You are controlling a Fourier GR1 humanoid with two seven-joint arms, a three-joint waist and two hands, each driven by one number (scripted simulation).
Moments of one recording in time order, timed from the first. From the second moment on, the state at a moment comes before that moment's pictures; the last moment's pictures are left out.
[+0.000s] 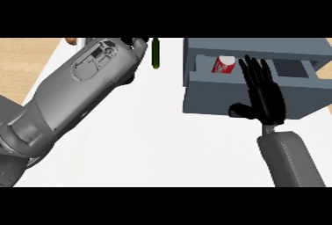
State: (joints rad) left arm -1.29 0.30 -0.64 -0.86 0.59 0.81 0.18; right arm -0.38 -0.17 0.00 -1.23 1.12 -0.36 -0.11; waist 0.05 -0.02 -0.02
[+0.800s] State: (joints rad) left arm -1.10 0.46 -0.64 -1.13 0.55 0.79 0.28; right arm -0.74 -0.19 -0.14 -0.68 1.20 -0.66 -0.14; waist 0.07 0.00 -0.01
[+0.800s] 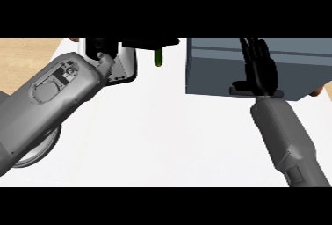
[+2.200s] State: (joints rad) left arm -0.82 0.54 -0.60 -1.38 0.48 0.76 0.23; right arm -1.09 -0.22 -0.31 -0.26 1.13 -0.69 -0.24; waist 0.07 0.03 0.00
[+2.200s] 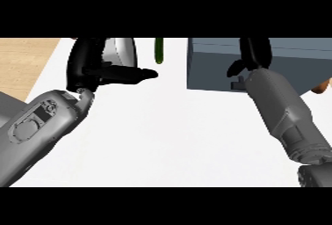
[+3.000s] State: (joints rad) left arm -0.71 0.56 -0.56 -1.40 0.47 0.75 0.19; right arm -1.16 -0.13 -0.61 -0.30 0.77 -0.48 -0.48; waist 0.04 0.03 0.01
